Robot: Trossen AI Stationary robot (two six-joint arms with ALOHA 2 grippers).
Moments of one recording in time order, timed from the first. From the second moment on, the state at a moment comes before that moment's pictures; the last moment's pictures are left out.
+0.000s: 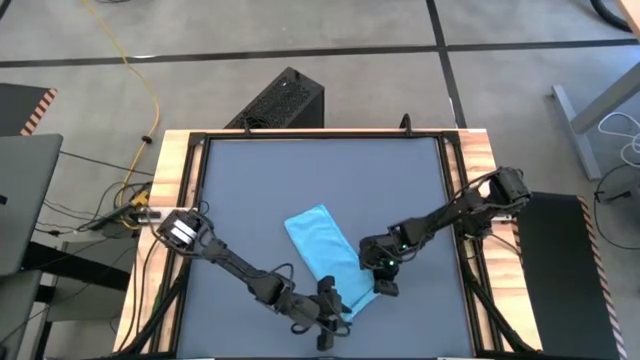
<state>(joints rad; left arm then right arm) -0.53 2.15 1.32 0.43 -0.33 -0.47 0.28 1.66 0.71 -0.02 -0.55 0.59</state>
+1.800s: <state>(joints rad) -0.49 2.29 1.45 0.26 -0.19 -0.67 0.17 1.51 0.71 -0.23 -0.70 0.41</state>
